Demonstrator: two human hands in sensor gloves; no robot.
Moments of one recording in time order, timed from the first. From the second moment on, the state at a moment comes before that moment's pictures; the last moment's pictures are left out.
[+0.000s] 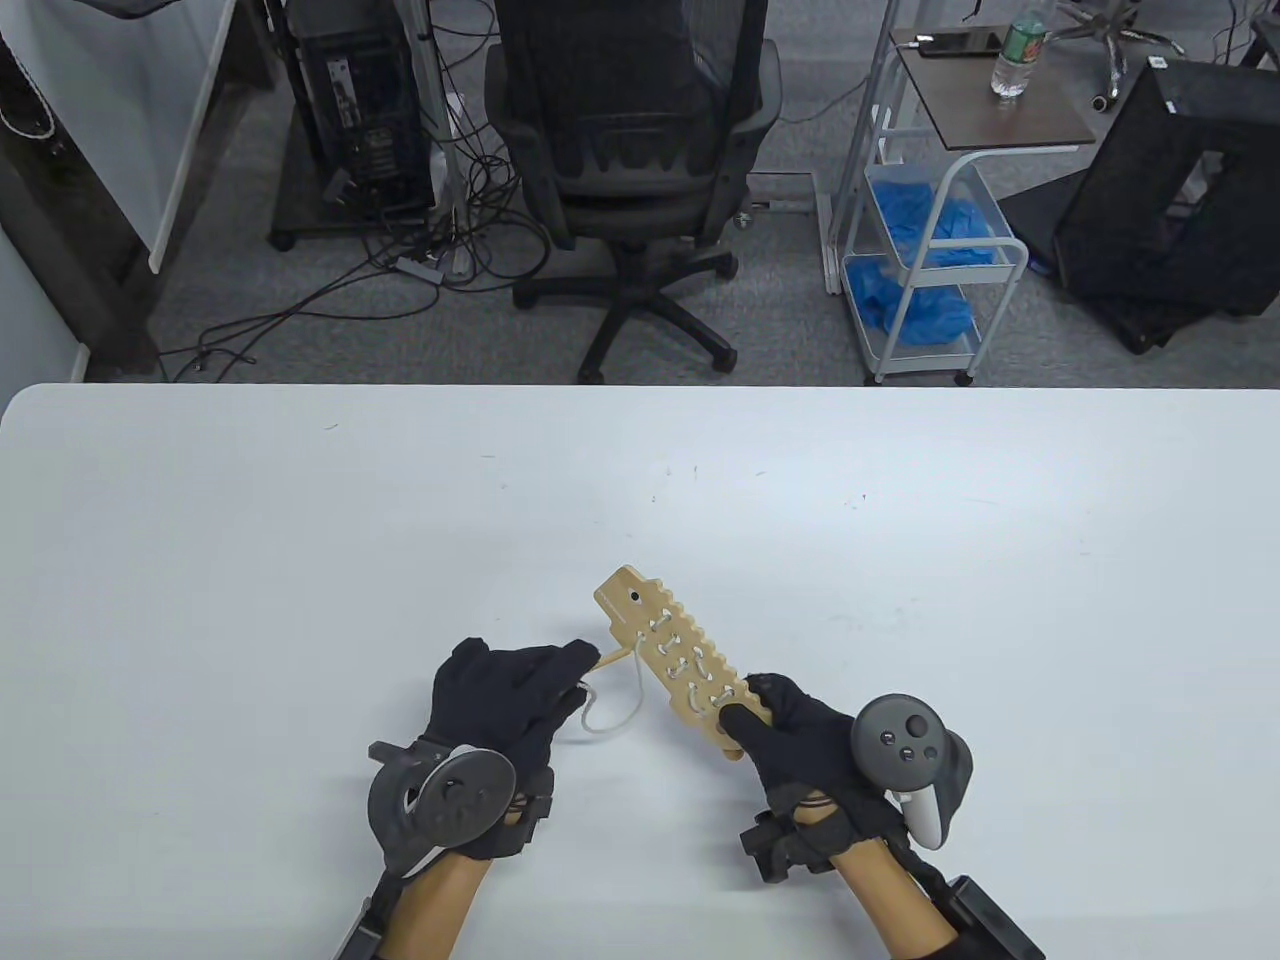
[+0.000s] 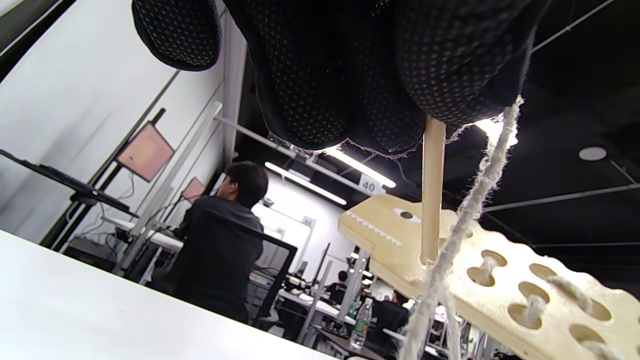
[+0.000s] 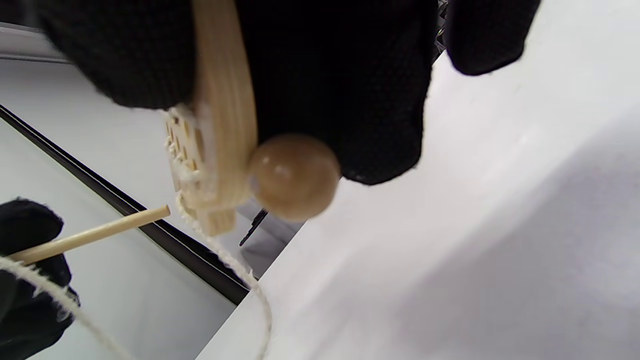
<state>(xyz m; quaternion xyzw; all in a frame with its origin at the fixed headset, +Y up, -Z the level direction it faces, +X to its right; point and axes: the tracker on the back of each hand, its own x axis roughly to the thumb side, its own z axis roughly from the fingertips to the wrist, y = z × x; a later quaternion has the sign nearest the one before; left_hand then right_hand) -0.169 -0.671 -0.227 0.27 -0.13 0.22 0.93 0.152 -0.743 -0.251 0.05 -0.06 0.86 0.50</state>
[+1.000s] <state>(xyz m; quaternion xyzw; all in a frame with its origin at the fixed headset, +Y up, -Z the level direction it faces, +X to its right) -0.170 -0.671 -0.229 0.27 -0.13 0.20 0.93 0.139 -0.742 -0.247 0.09 -0.01 0.80 0.59</state>
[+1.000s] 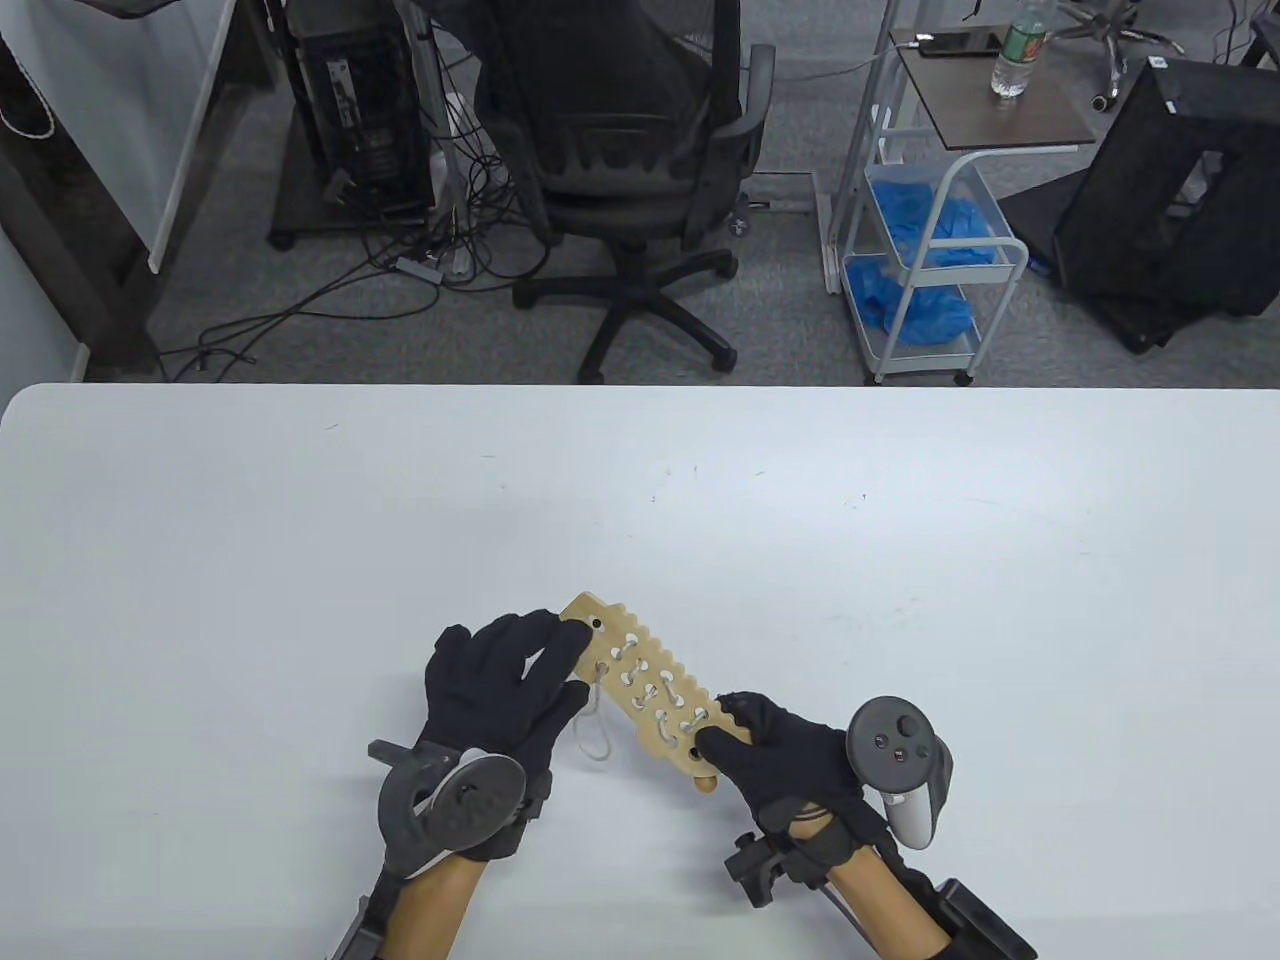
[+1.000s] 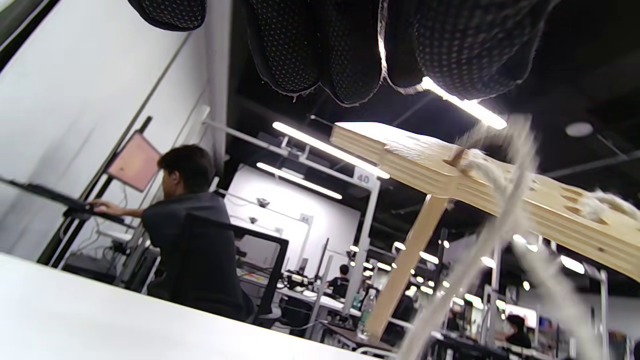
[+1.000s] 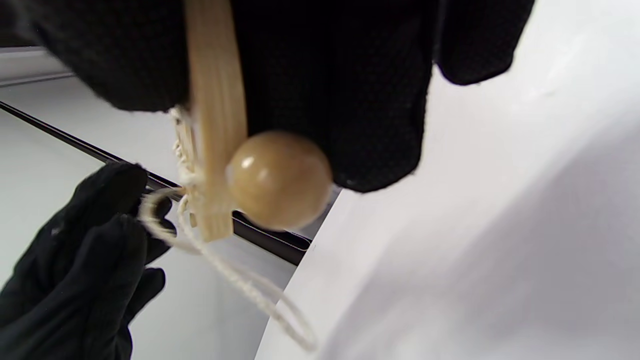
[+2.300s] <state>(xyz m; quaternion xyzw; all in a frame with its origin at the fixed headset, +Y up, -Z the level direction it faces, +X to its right) -0.186 -0.711 -0.265 0.01 -0.15 0.52 0.84 0.138 -0.745 -0.245 0.10 0.02 0.73 0.68</state>
